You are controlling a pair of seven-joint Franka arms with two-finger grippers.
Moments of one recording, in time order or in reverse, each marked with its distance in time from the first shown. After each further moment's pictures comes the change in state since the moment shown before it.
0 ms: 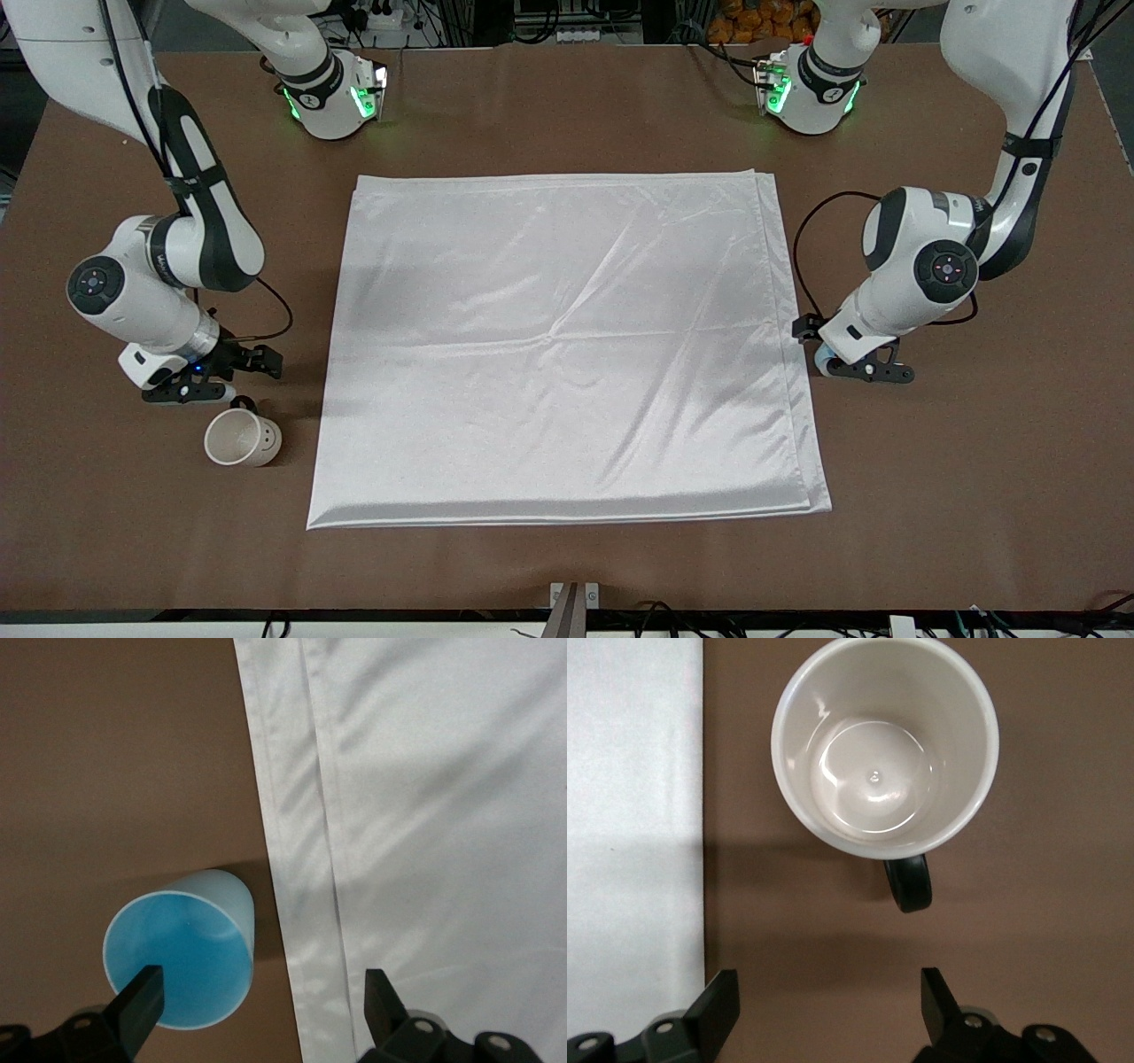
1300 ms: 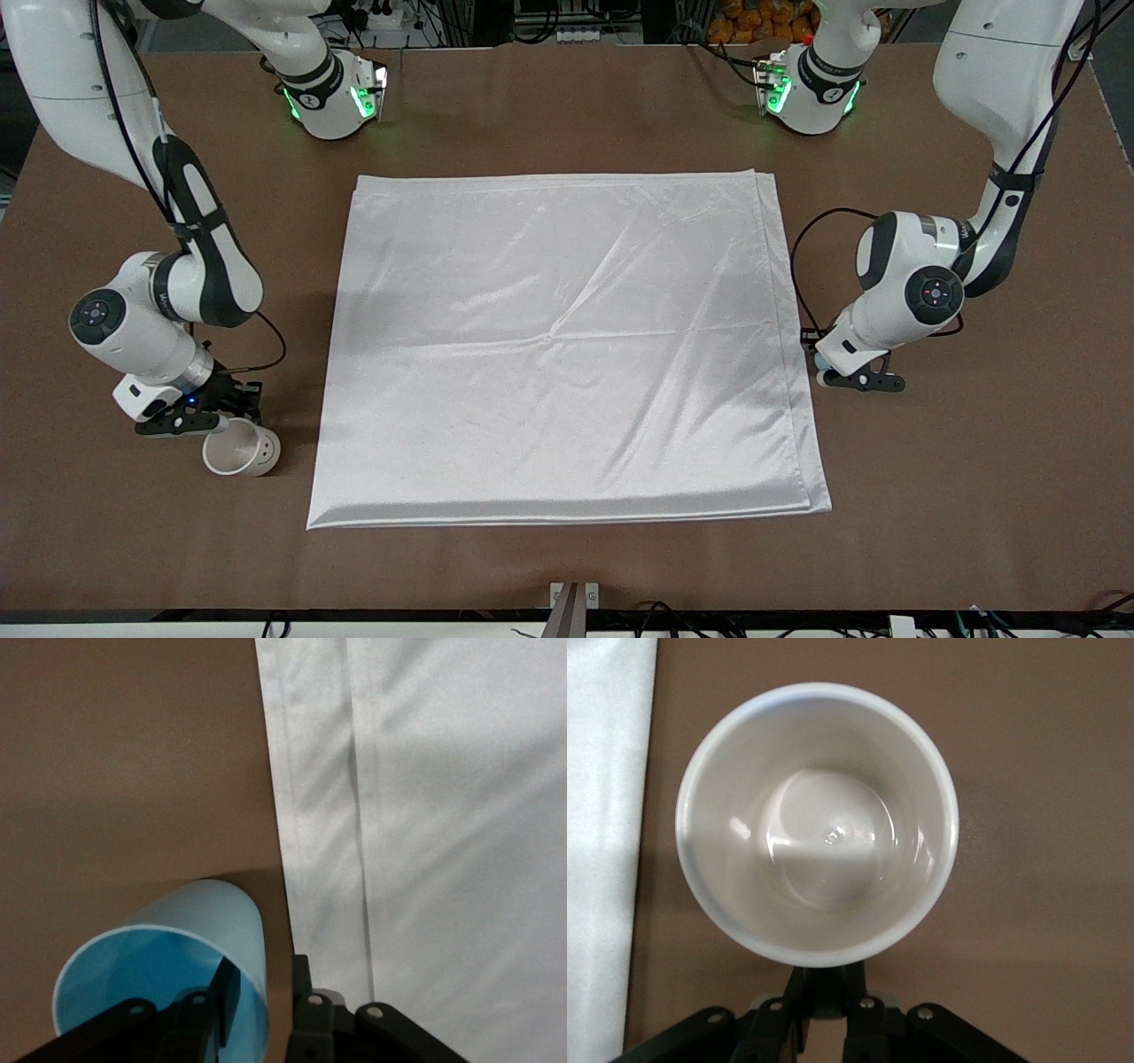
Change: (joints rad) left arm 0.026 0.093 0.000 0.001 0.000 0.066 0.000; right arm -0.034 0.157 0.003 0.143 0.001 0.094 -0.080
